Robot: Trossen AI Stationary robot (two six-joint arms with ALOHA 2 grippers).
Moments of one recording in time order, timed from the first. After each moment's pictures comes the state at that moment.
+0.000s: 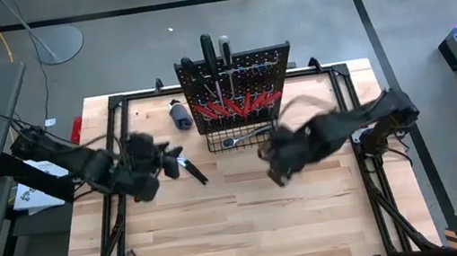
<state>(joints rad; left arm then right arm) -0.48 1.15 1.19 -1.06 -0.97 -1.32 0.30 1.71 1.91 -1.52 0.24 1.12</state>
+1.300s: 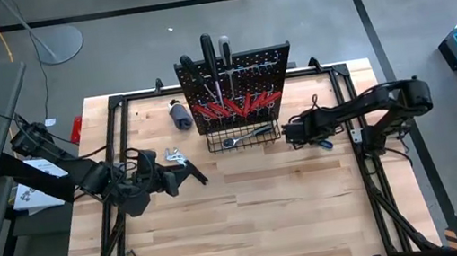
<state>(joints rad) -0.61 1.09 0.98 -0.60 -0.90 -1.46 -0.17 1.53 0.67 -0.84 0.31 1.23</state>
